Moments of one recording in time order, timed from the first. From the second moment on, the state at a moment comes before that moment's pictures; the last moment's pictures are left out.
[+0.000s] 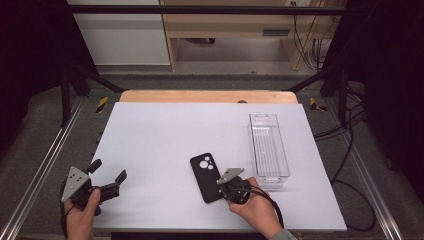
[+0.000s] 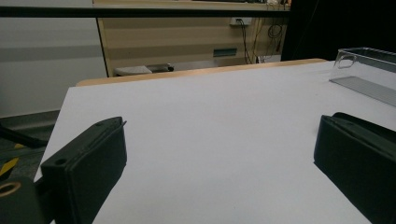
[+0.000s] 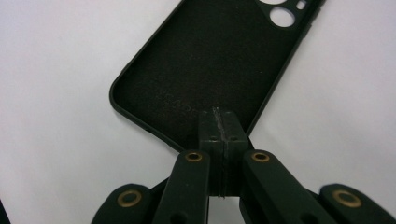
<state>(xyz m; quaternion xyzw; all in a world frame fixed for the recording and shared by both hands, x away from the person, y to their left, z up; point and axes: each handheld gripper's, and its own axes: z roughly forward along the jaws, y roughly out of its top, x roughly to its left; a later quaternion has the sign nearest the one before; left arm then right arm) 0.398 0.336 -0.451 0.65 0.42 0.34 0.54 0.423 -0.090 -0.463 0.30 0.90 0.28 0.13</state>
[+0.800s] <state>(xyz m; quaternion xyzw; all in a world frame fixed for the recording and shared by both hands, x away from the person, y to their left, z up) 0.397 0.333 -0.451 0.65 0.42 0.33 0.54 0.400 -0.128 -0.459 0.35 0.85 0.37 0.17</state>
